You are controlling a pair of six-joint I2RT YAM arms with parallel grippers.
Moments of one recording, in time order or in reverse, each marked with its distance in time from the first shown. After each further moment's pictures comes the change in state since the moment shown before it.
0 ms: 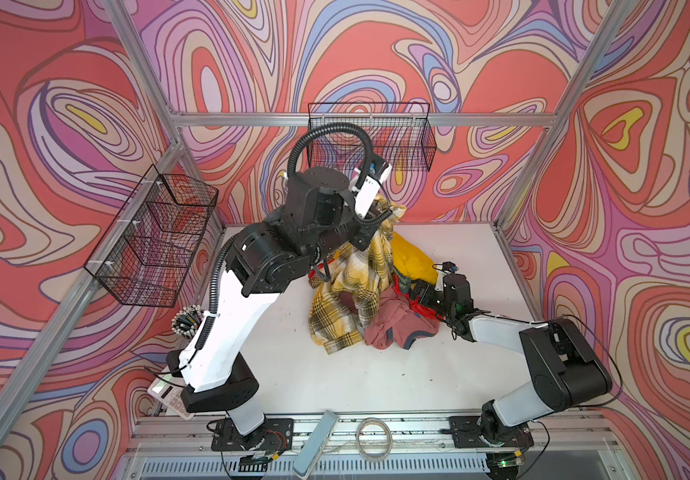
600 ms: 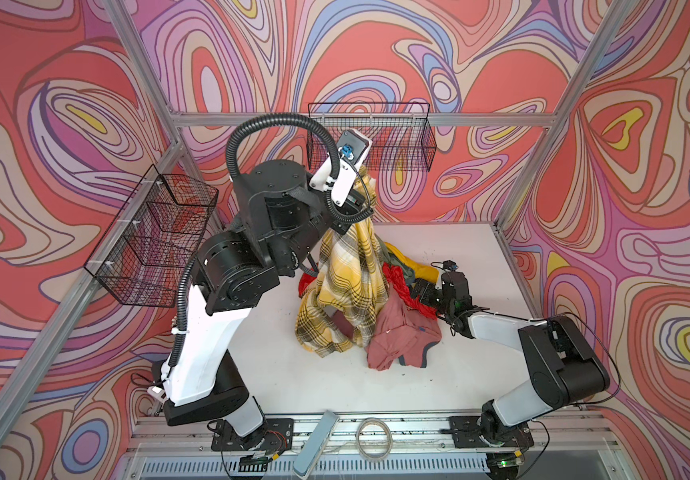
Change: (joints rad) left arm -0.024 -0.067 0.038 0.168 -0.183 0.239; right arm -0.002 0.016 0.035 -0.068 0.061 -0.024
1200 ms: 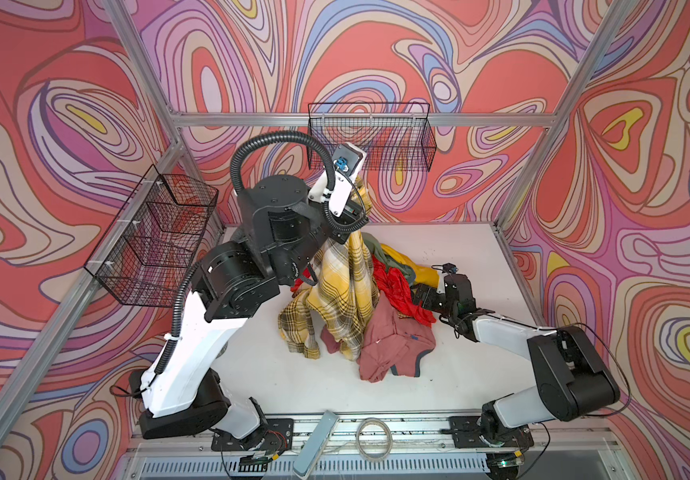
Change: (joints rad) left arm 0.000 -0.130 -0.315 0.118 -0.002 -0.083; right arm 0.011 -0.113 -0.026 -0.111 -0.037 -0.080
